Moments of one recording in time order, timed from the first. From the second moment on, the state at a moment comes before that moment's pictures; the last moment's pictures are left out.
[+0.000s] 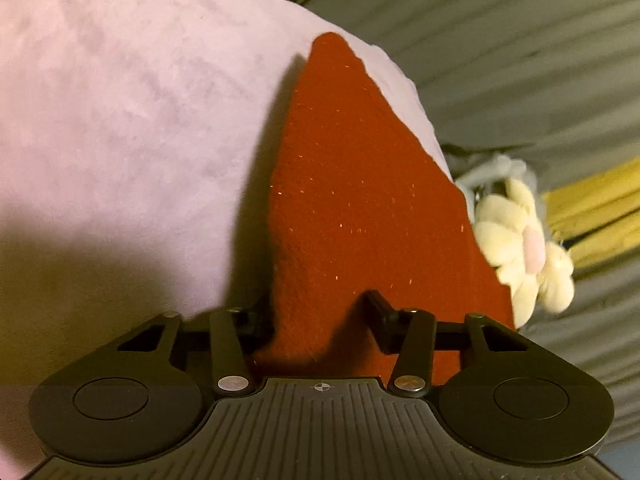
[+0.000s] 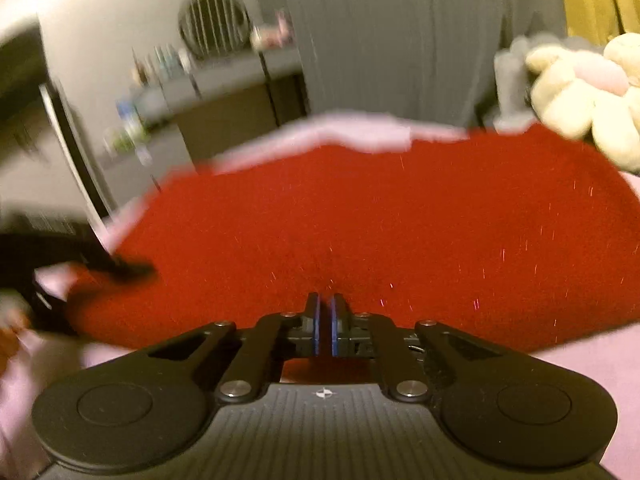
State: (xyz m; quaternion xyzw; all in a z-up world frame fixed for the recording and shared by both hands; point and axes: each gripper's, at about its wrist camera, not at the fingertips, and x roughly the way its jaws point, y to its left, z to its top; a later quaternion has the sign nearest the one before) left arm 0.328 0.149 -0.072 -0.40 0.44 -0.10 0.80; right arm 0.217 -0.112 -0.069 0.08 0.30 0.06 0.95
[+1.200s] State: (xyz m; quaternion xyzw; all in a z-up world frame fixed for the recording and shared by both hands) left arm 0.336 -0.063 0.029 -0.14 0.37 -0.30 0.87; right arm 0.192 -0.203 -0.038 0.03 0.25 -0.12 0.96
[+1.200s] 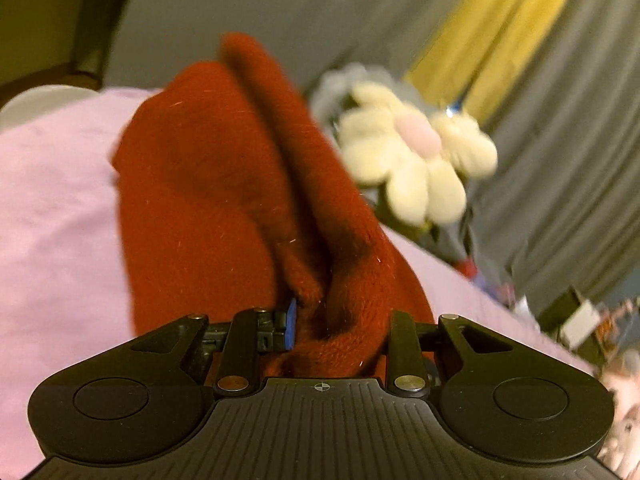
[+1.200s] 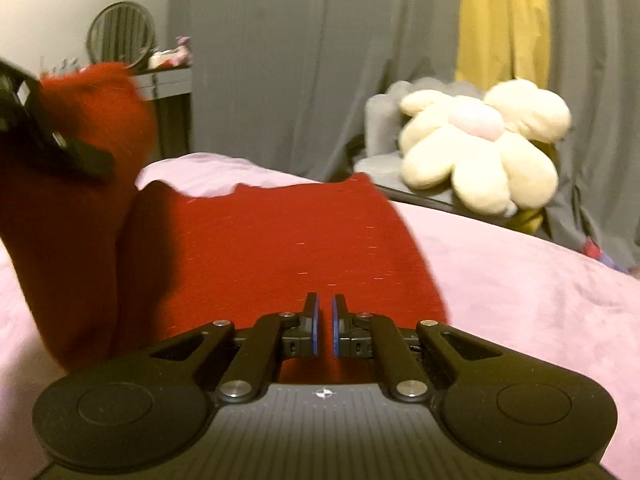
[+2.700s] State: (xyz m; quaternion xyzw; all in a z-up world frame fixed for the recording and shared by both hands) left arm 0.303 -0.004 -0.032 -0.28 0.36 -0.22 0.86; right arm 0.214 -0.227 -0.054 0.15 0.30 -0.03 0.94
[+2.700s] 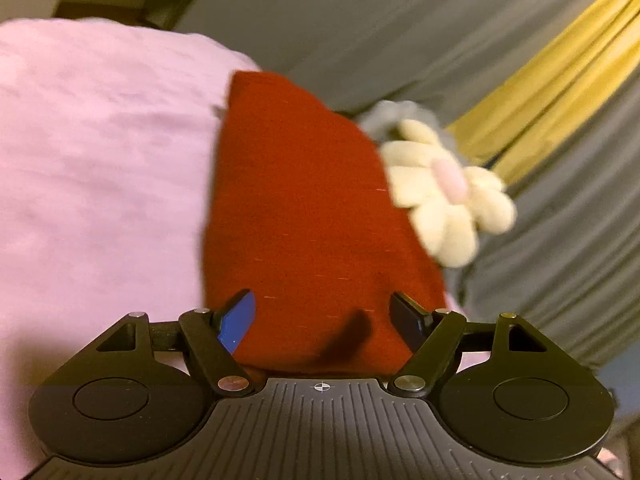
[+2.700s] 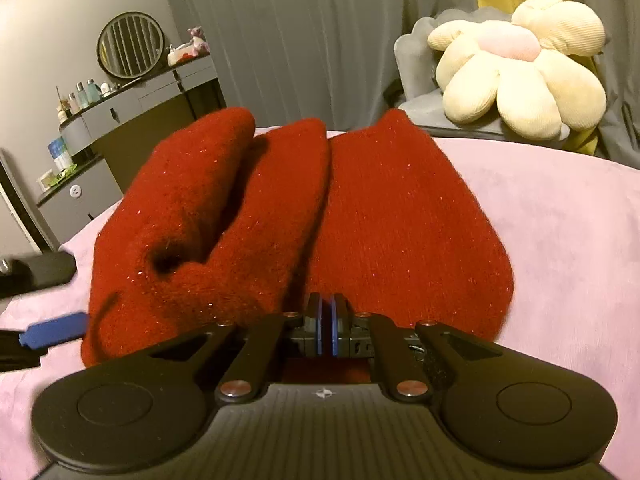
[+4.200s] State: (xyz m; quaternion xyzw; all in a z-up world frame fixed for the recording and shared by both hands) left arm 0.288 -0.006 -0.056 -0.18 0.35 -0.23 0.89; right arm 0.284 -0.219 -0.029 0.23 0.32 0.13 0.91
